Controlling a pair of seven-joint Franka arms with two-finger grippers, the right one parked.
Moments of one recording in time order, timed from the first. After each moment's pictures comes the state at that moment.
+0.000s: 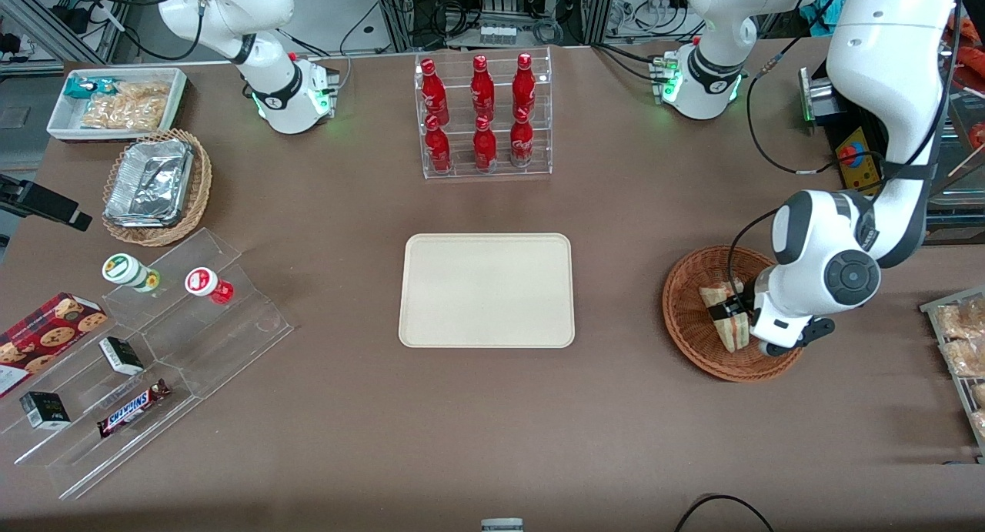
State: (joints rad) arm 0.10 0.46 -0.21 -1.88 0.09 2.14 -0.54
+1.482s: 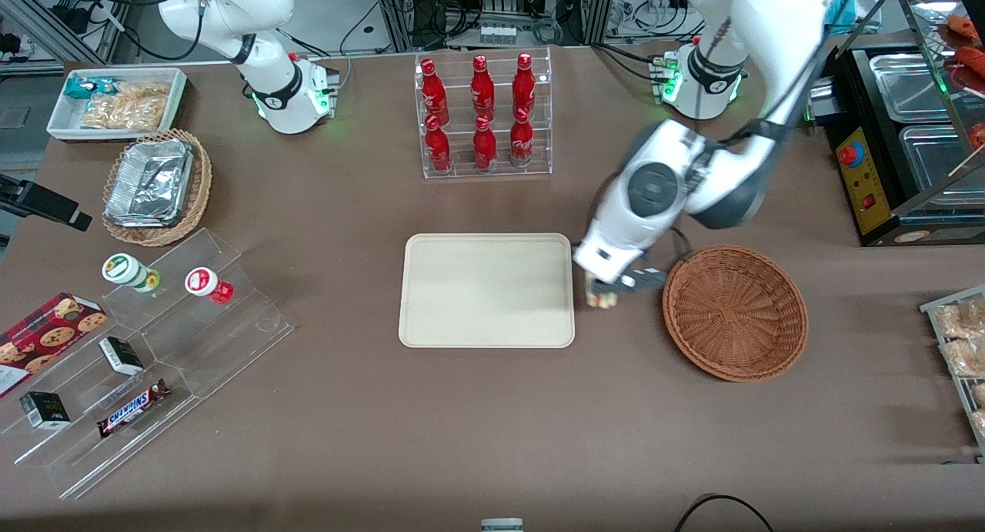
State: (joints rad) arm -0.12 0.38 -0.53 -1.86 0.12 2.09 -0.79
